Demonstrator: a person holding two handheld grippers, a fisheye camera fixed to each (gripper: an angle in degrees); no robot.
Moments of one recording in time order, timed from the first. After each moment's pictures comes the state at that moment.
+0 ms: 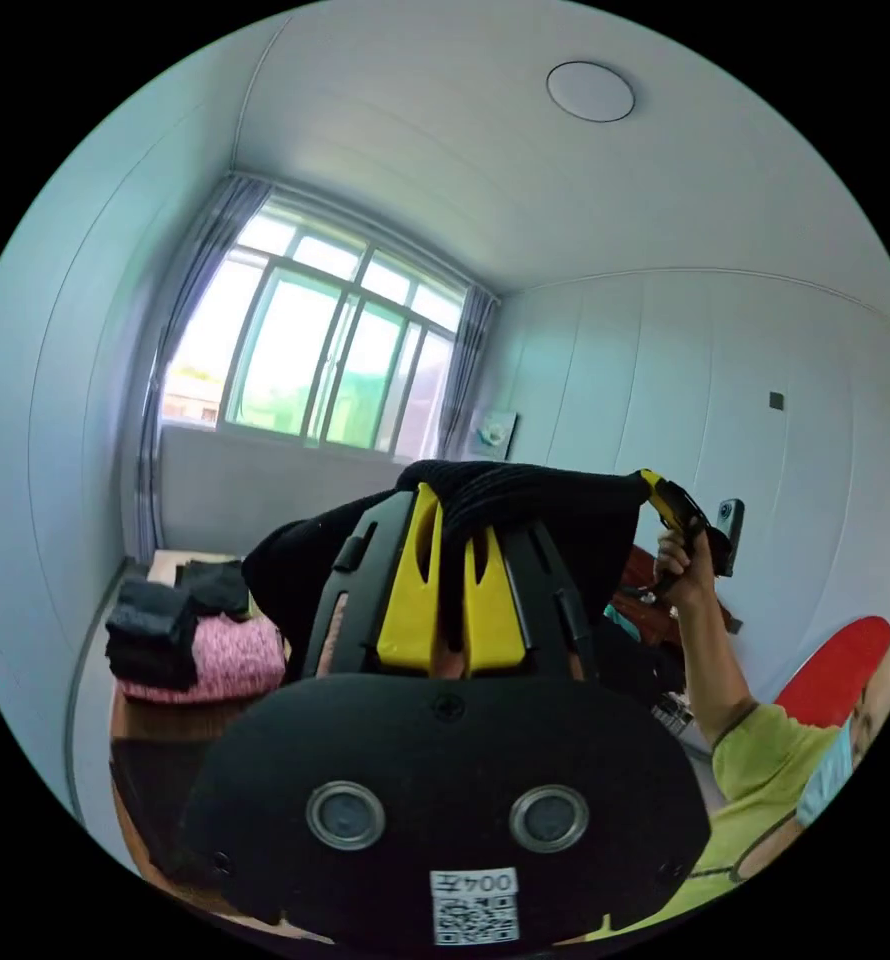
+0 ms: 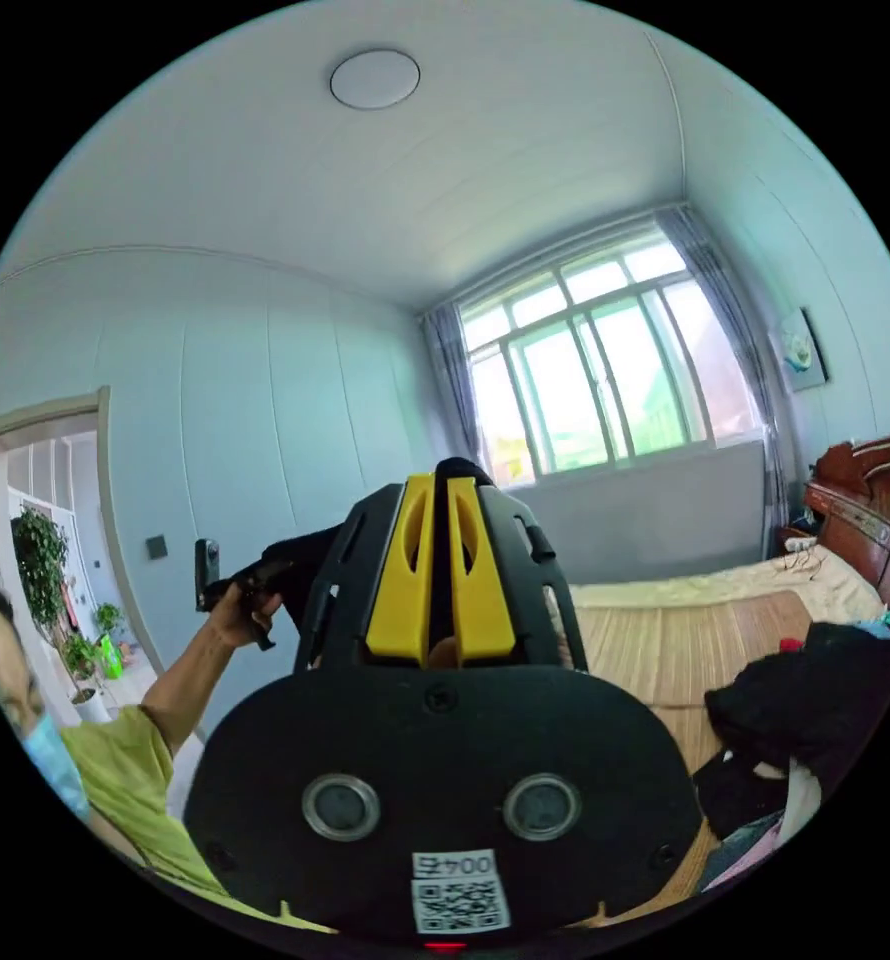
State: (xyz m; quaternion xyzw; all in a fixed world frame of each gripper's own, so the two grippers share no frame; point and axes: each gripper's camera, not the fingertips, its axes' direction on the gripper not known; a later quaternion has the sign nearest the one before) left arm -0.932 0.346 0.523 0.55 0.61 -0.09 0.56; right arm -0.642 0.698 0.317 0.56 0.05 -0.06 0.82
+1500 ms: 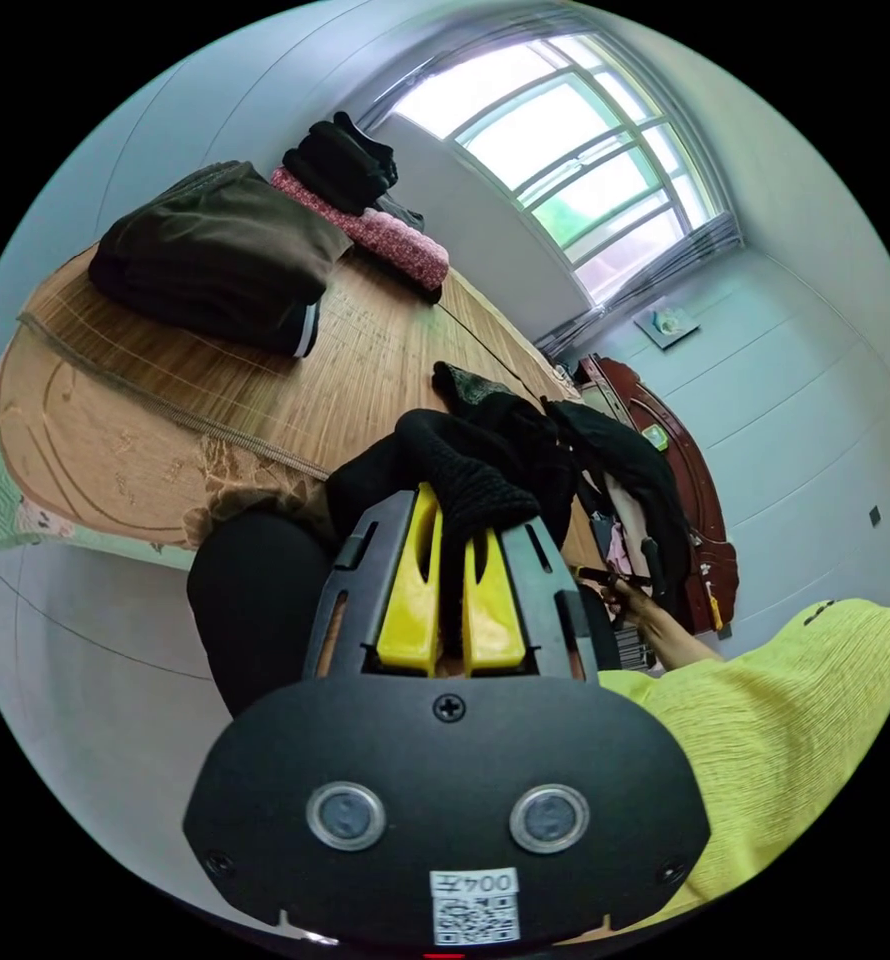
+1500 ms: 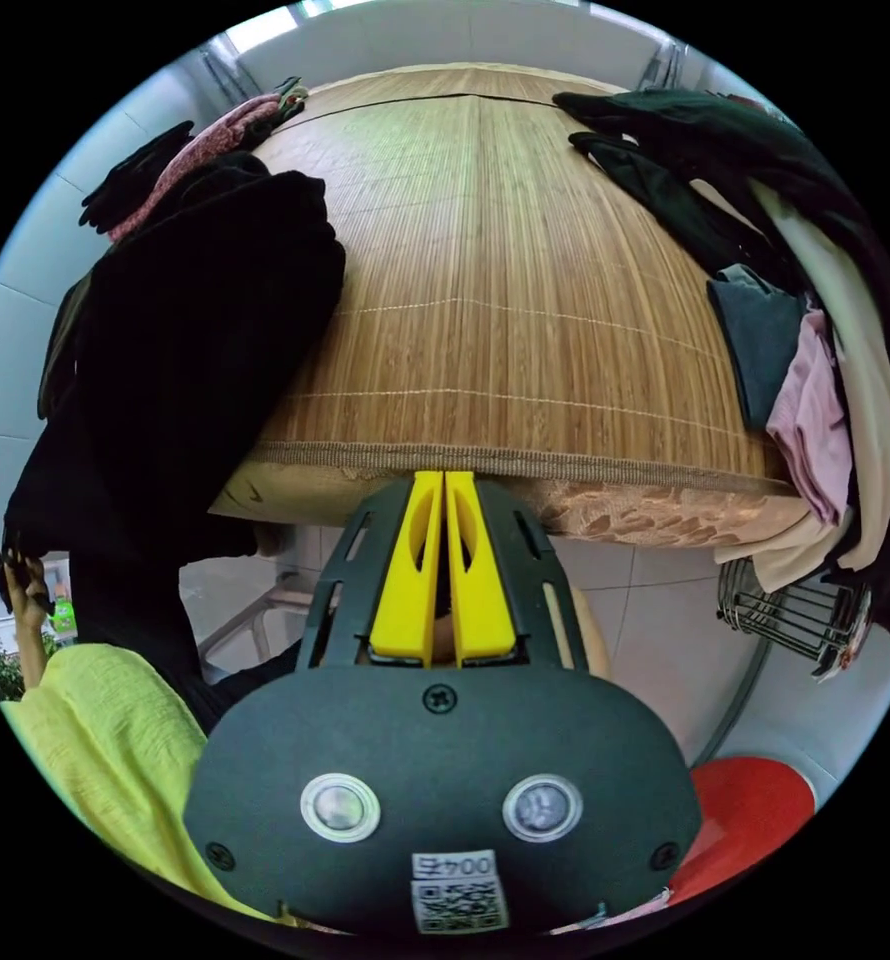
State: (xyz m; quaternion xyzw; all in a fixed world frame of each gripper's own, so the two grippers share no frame) left arm -0.529 0.570 0.881 0.19 0.71 -0.18 0.66; right arm -0.442 0.862 0.965 -0.06 0.20 0.25 0.94
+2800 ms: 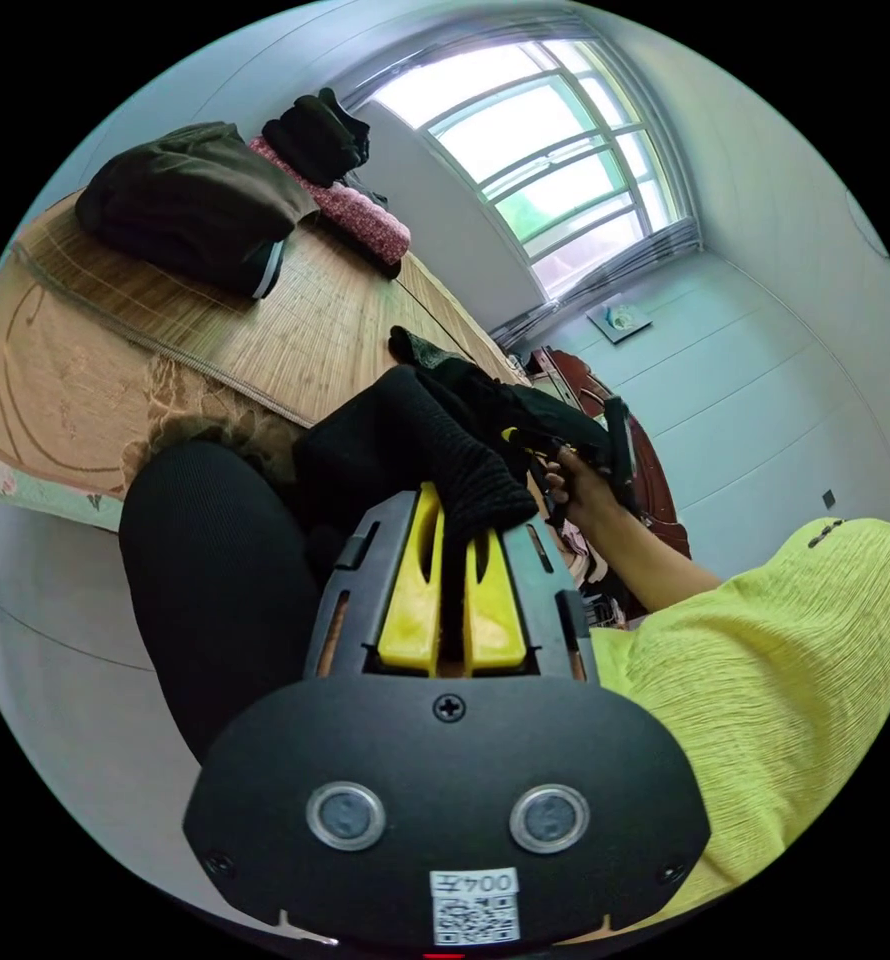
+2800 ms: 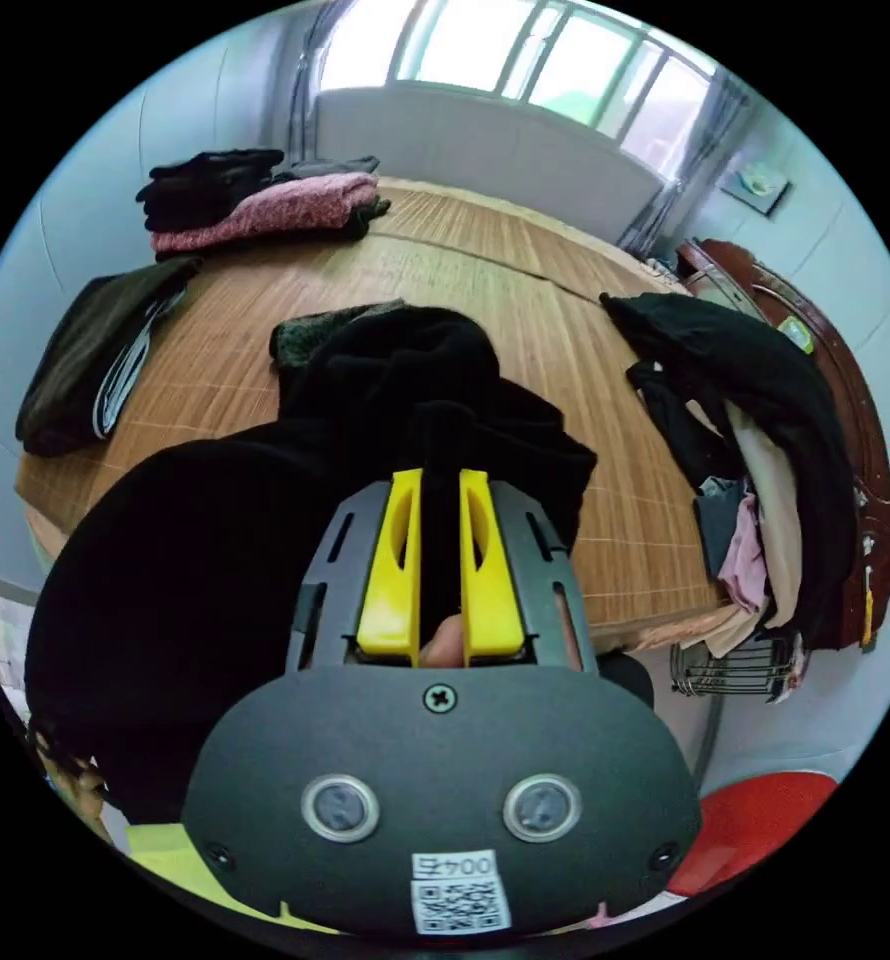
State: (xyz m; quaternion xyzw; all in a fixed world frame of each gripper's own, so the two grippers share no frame) left arm -0.470 0.596 0.884 0.20 0.76 -0.15 0.60; right arm -0.685 0.636 0.976 0.05 0.35 0.17 0.92
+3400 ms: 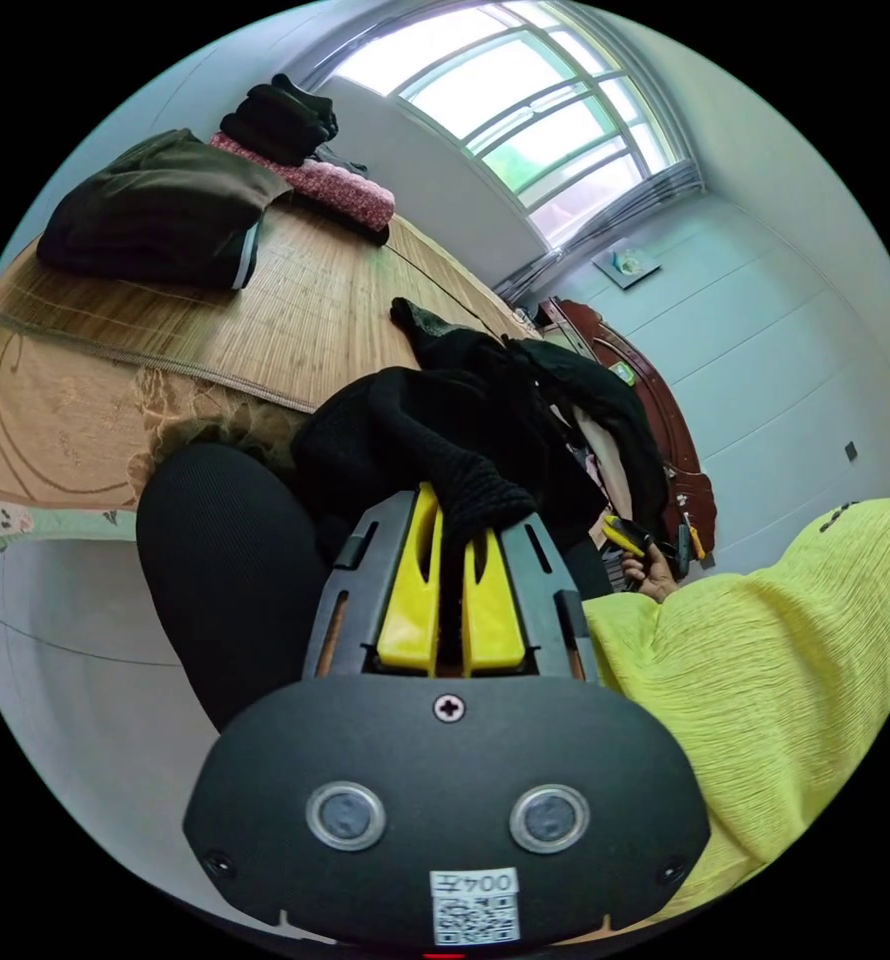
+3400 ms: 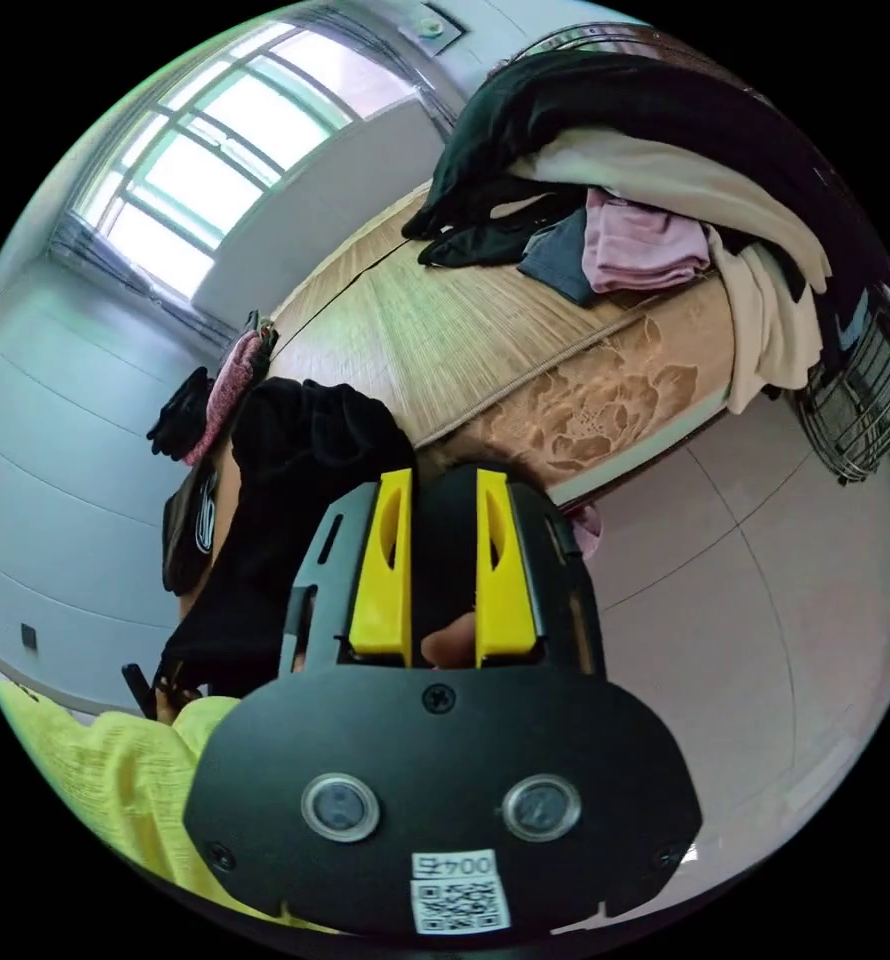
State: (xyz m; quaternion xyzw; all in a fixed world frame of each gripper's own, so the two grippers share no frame) left arm -0.477 0.570 0.876 0.18 0.73 -0.09 0.65; right arm -0.448 1.039 0.807 0.23 0.10 0.42 0.87
